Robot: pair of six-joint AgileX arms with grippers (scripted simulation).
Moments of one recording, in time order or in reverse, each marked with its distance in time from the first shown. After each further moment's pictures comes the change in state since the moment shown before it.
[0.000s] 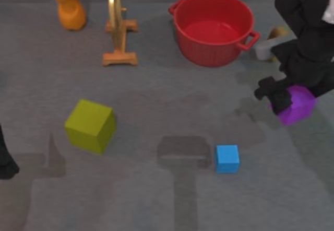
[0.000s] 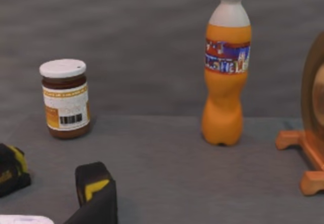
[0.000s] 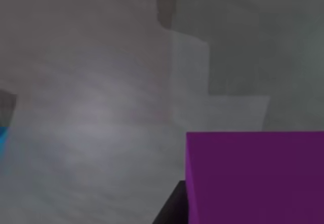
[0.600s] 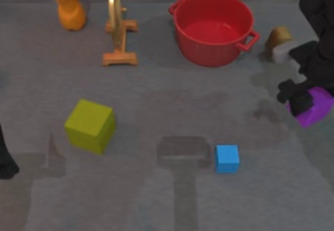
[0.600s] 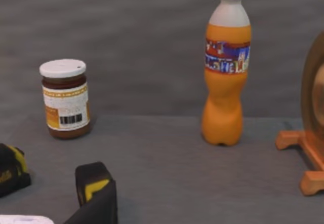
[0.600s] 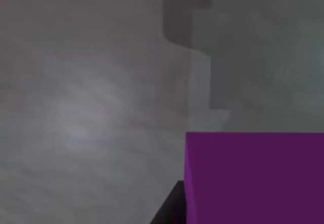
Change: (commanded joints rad) left arm 0.000 0.000 0.000 0.000 0.000 0.000; right arm -0.090 -0.022 -0.049 0.030 -0.003 -0.162
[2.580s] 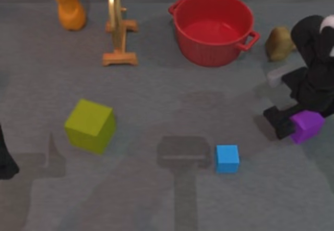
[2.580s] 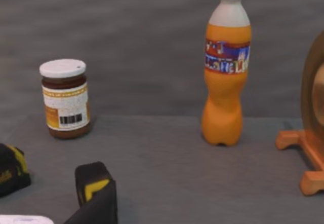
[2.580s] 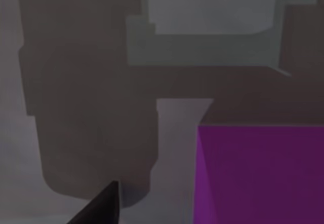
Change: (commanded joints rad) left arm 0.000 0.000 0.000 0.000 0.000 0.000; right arm -0.007 0.122 -0.146 0.251 0.006 -0.002
